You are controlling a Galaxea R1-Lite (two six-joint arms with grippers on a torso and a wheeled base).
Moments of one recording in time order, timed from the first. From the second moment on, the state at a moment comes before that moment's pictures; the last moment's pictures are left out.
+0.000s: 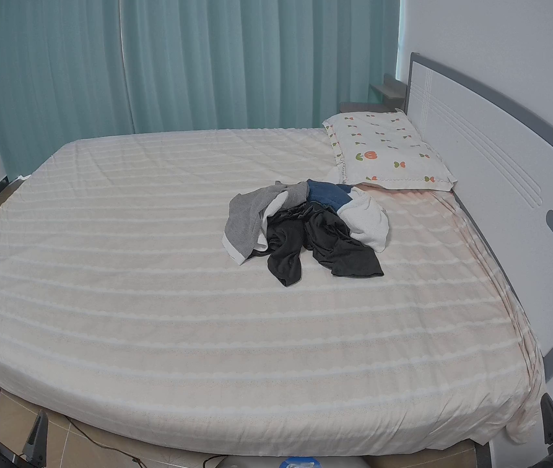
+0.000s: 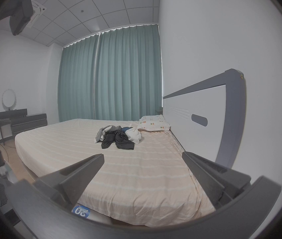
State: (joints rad) left arm -0.01 0.02 -0.02 0.01 -0.01 -0.01; right arm 0.00 0.02 -0.02 0.00 0.02 -0.02
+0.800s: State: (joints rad) left arm -0.01 0.02 -0.02 0.01 -0.01 0.00; right arm 0.03 0.51 -0.31 -0.10 0.09 0.08
